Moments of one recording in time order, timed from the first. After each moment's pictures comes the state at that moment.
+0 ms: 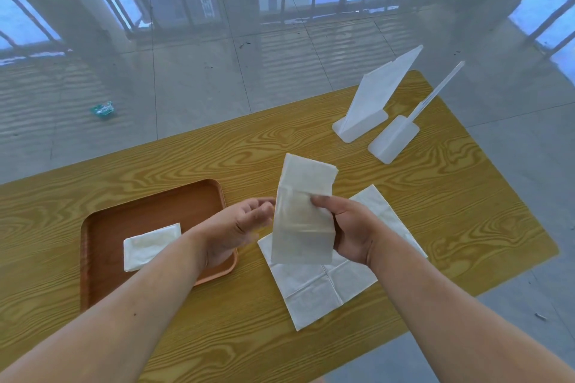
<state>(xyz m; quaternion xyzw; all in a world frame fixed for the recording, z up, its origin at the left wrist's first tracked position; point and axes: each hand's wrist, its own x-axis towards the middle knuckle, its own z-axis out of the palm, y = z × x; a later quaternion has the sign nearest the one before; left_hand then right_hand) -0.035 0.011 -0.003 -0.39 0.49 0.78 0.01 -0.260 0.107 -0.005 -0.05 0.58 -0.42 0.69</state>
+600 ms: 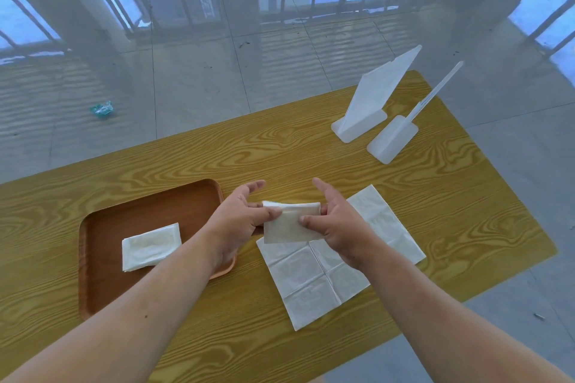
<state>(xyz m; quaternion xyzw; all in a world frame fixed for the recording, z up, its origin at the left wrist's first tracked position) -0.054 0.014 -0.018 -0.50 0.41 0.75 -0.15 -0.248 0.113 -0.017 -0.25 0.66 -0.40 0.59</state>
